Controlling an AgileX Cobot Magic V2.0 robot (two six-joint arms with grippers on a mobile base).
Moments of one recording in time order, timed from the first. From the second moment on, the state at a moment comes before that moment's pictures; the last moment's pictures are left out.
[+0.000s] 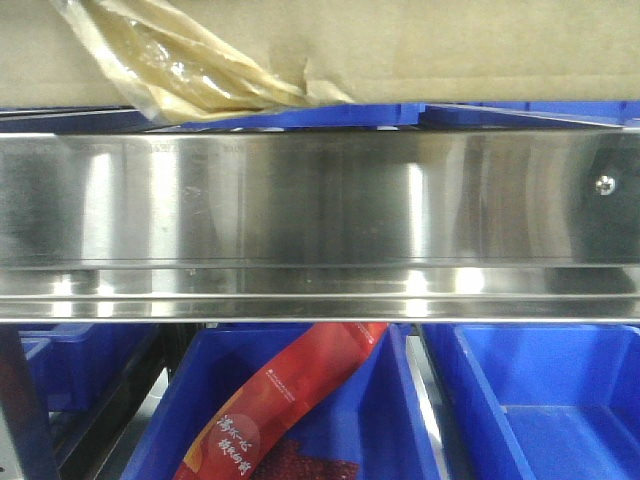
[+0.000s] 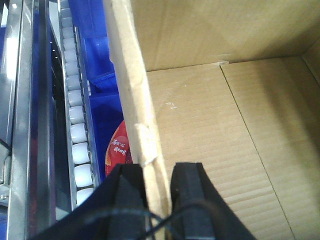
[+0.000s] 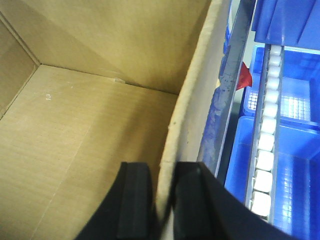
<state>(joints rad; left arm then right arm) -0.46 1.23 -1.68 0.14 1.23 -0.30 0.41 1.14 -1.59 0.08 1.14 0.10</state>
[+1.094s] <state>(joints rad) -0.46 1.22 -1.68 0.15 1.23 -0.30 0.41 1.14 -1.59 0.08 1.14 0.10</state>
